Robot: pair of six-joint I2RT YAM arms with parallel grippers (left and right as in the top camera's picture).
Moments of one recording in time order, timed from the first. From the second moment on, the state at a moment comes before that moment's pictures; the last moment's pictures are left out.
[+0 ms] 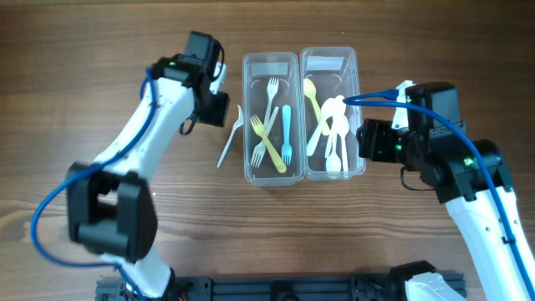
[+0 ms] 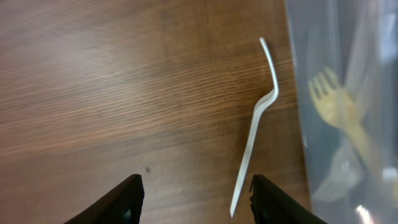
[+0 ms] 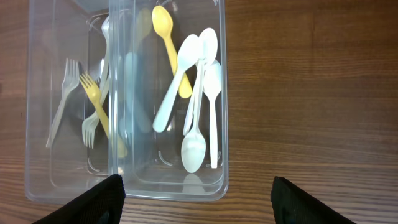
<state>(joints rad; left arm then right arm) -0.28 1.86 1.47 -0.97 -0.06 -0.04 0.22 1.16 1.17 -1.02 -0.04 0.29</state>
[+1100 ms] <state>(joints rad) -0.28 2.05 1.37 -0.81 0.15 0.18 0.22 1.16 1.17 -1.03 -0.04 0.29</state>
